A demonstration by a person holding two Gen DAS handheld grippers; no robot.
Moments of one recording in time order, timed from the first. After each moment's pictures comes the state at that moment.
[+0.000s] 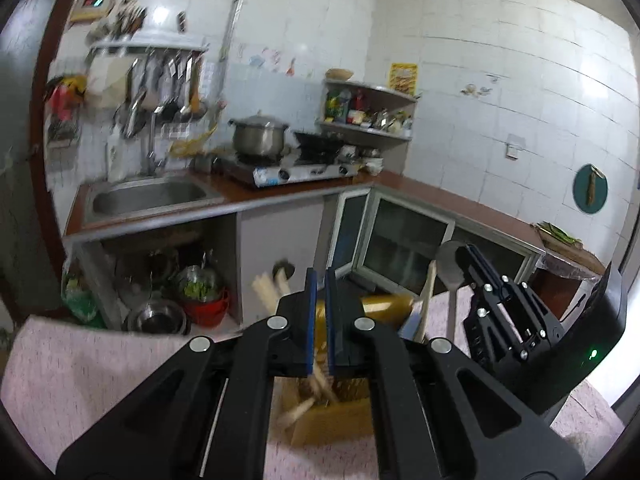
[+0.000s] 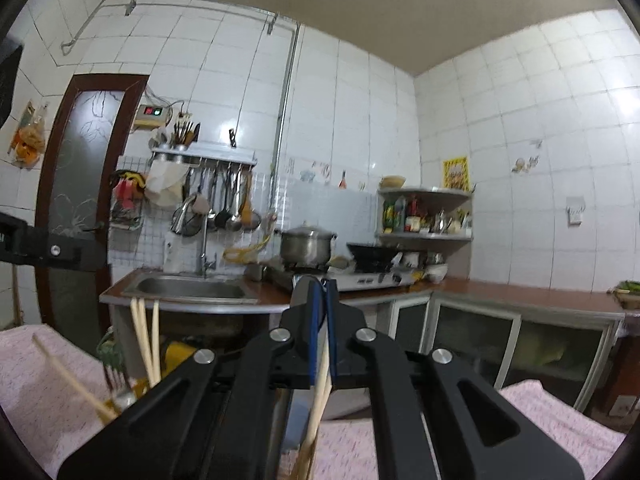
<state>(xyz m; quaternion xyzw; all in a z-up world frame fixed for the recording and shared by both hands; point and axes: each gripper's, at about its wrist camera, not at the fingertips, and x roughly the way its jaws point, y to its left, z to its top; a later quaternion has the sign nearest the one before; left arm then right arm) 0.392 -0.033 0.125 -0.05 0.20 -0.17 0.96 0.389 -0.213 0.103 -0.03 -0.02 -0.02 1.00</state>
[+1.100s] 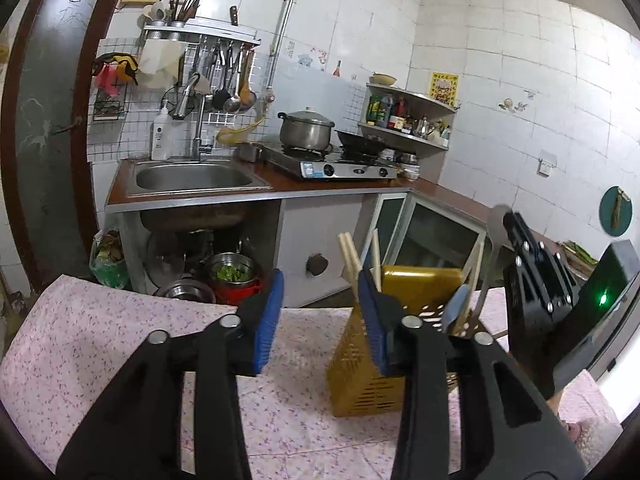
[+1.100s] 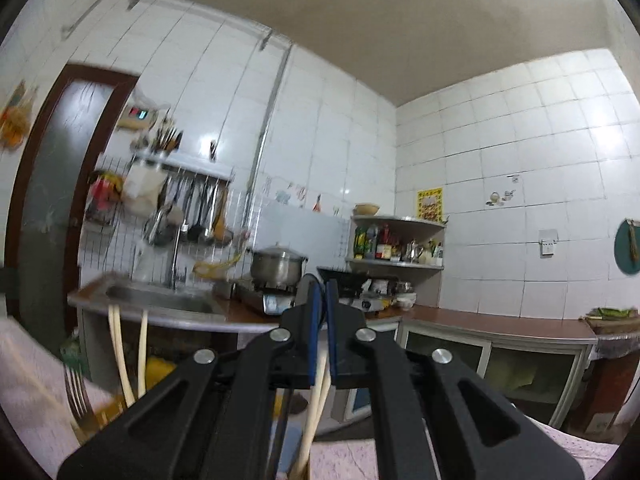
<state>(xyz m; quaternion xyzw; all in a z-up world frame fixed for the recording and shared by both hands) 0.366 0.019 0.096 -0.07 0.20 -0.10 0.97 0.389 -0.188 0.100 -0.07 -0.06 -0.08 0.99</state>
